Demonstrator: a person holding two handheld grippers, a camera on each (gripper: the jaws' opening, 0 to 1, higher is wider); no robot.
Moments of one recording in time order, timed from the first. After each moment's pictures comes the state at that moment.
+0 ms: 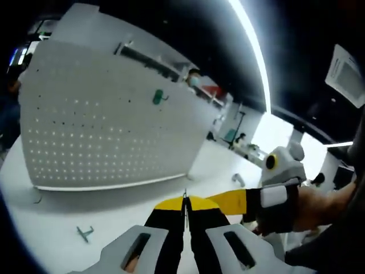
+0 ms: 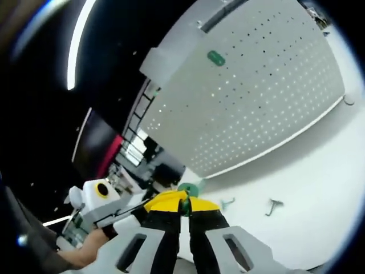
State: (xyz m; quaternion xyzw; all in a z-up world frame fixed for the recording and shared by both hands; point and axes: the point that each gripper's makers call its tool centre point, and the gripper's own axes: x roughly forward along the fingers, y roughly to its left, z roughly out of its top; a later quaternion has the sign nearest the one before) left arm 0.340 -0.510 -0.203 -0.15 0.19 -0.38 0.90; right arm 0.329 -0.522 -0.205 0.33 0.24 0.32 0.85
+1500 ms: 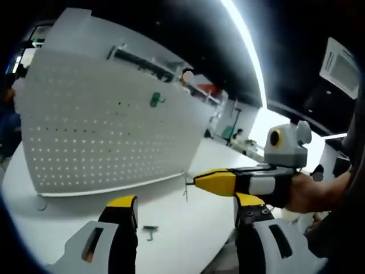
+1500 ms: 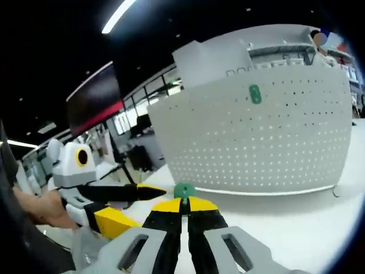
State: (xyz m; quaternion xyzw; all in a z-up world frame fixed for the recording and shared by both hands) left arm 0.331 -0.499 -0.199 -0.12 0.18 -0.39 0.89; right arm 0.347 -0.530 -0.190 0.08 0.17 0.33 0.92
